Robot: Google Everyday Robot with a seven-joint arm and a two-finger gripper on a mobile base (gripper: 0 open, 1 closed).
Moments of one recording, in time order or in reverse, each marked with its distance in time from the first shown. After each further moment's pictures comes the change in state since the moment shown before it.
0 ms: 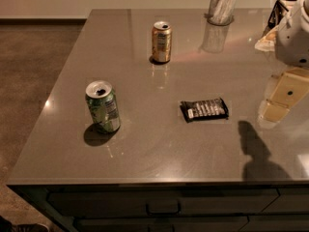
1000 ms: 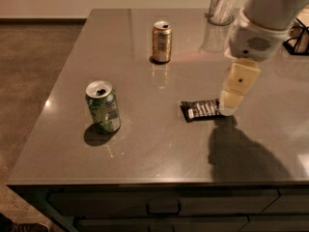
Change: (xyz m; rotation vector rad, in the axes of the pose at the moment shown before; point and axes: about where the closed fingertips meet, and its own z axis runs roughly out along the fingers) arm -0.037 -0.027 0.053 -0.148 0.059 0.083
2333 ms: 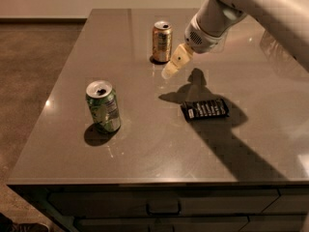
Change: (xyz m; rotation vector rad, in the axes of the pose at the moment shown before) arm -0.108 -0.128 0.078 0.110 -0.280 0.421
